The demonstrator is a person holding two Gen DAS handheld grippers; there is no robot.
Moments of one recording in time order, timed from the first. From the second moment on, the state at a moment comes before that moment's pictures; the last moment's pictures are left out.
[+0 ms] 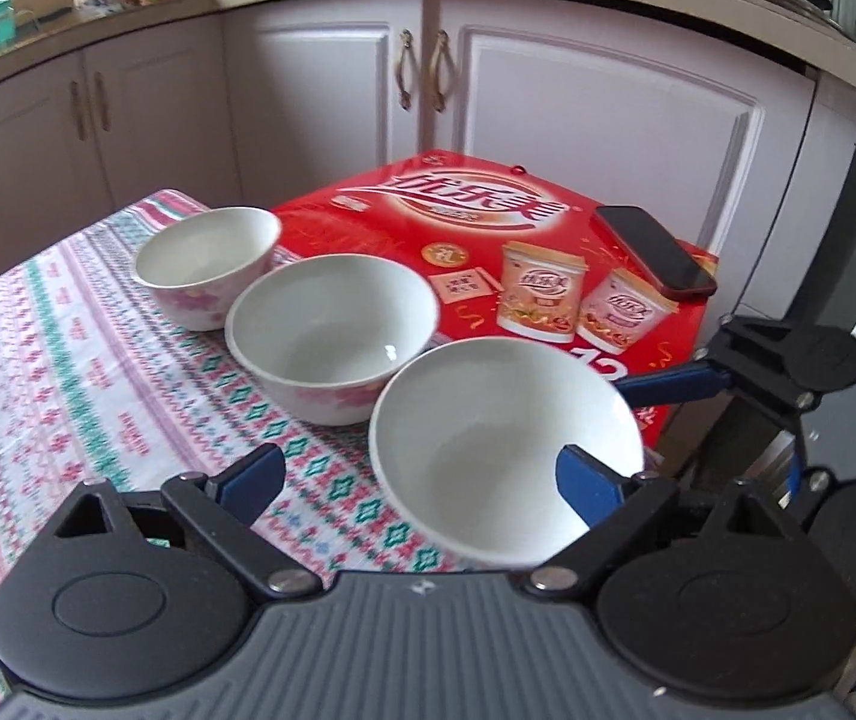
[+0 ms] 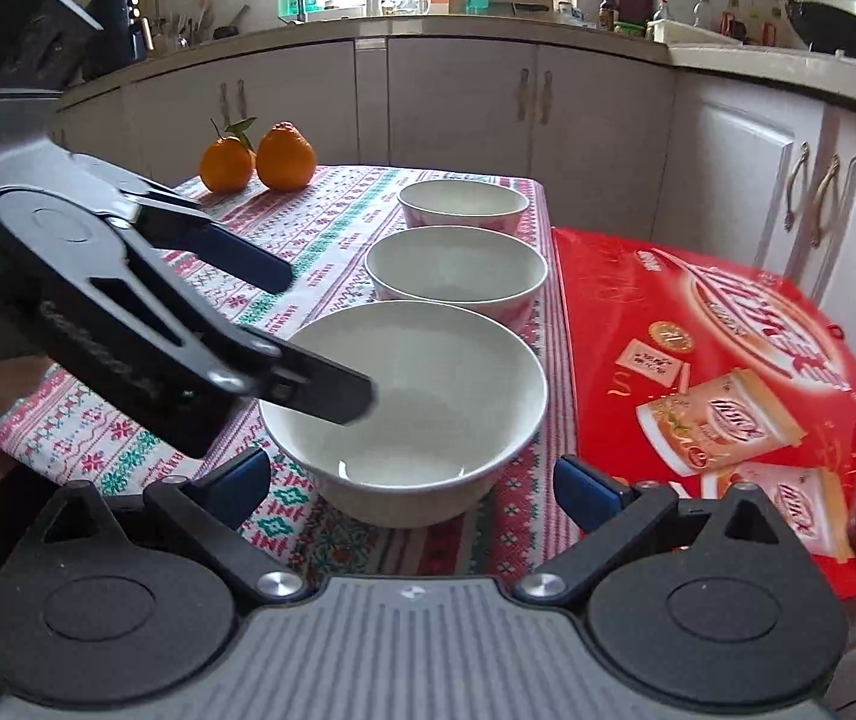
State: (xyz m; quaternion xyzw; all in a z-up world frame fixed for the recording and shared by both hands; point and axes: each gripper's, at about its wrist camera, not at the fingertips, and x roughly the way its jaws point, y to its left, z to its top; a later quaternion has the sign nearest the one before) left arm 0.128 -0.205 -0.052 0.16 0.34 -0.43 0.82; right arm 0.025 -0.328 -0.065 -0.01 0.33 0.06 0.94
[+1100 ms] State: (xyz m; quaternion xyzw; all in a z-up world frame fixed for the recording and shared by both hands) left arm 0.153 -0.211 -0.058 0.12 0.39 -0.48 0.78; right arm 0.037 -0.325 -0.056 -0.03 0.35 0.10 0.93
